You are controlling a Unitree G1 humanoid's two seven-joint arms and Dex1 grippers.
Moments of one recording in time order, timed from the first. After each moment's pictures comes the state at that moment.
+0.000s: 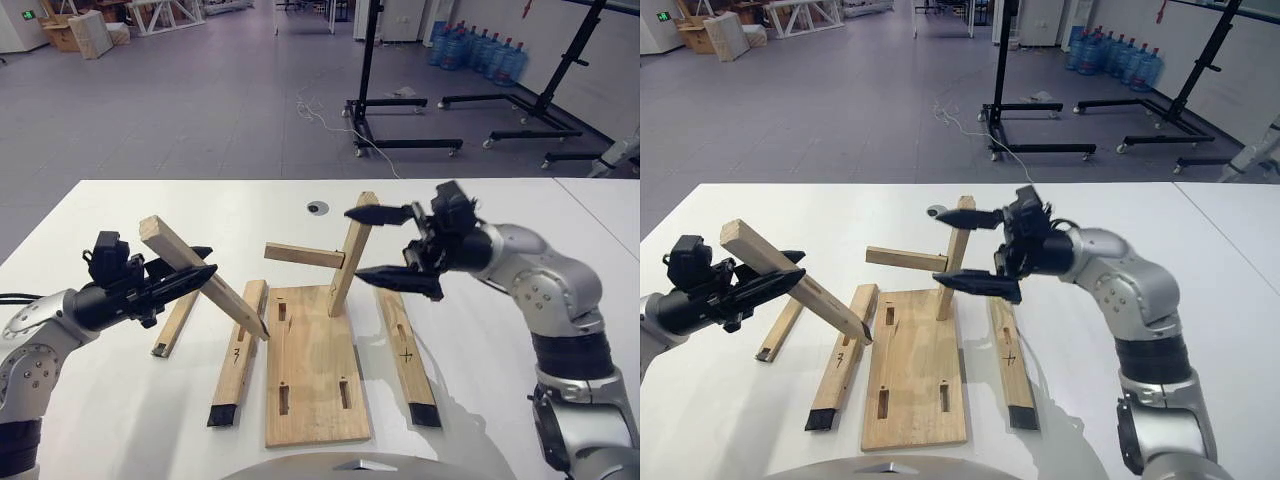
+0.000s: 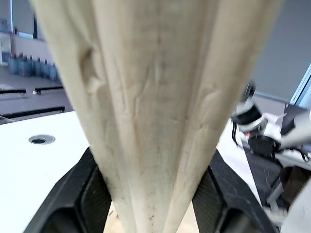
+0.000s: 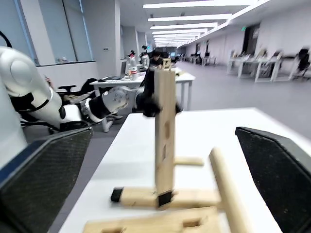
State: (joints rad) left arm 0.04 0.78 0.33 -0.21 -0.94 0.51 -1.16; right arm -0.48 -0.55 -0.08 -0.26 0.87 0.67 1.12
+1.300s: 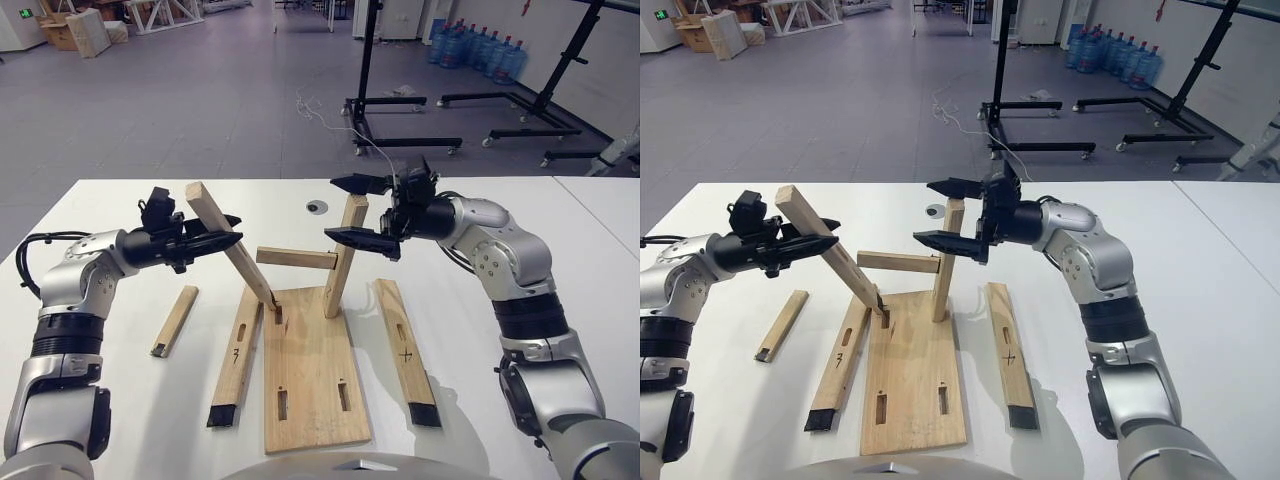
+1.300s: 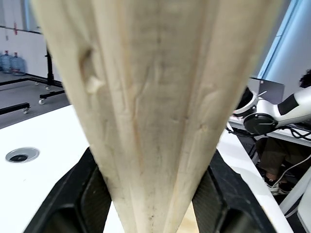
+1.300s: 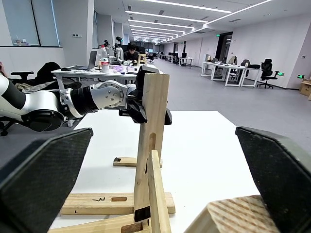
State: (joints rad) left arm -0.47 0.67 0.12 0.30 -0.66 0.44 -1.44; right arm -0.62 -0.46 0.07 0.01 0.64 0.48 1.14
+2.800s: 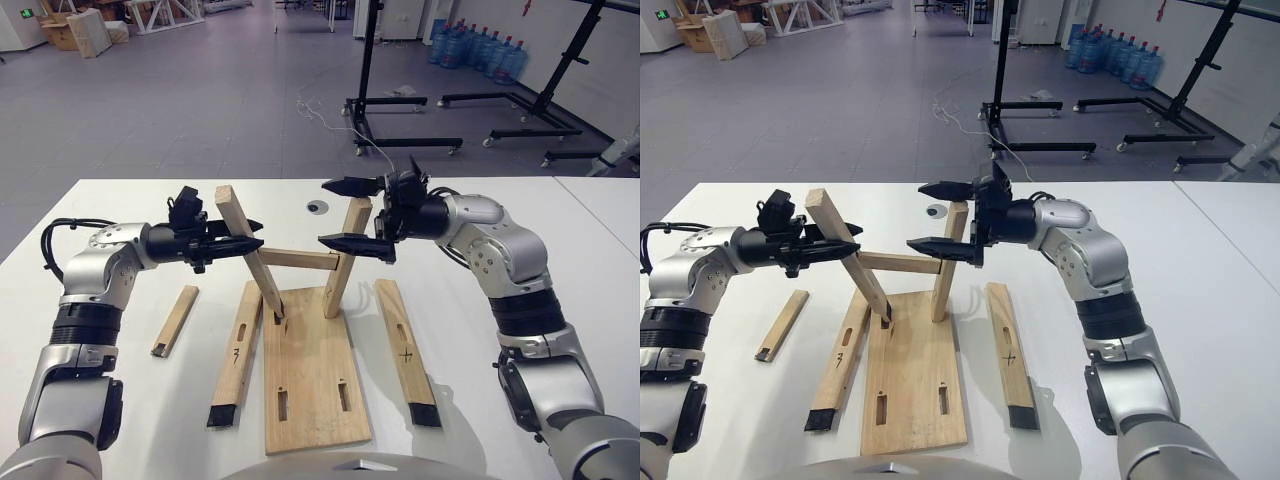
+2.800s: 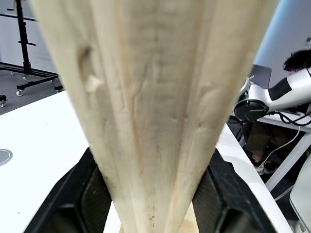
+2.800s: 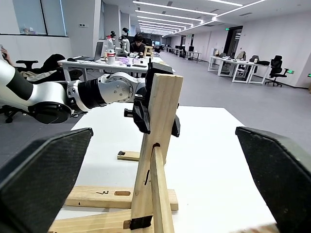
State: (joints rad) left arm -0.53 0.64 0.03 0.27 -0.58 0.45 -1.45; right arm -0.65 -0.46 0.11 -0.01 0.60 0.48 1.17
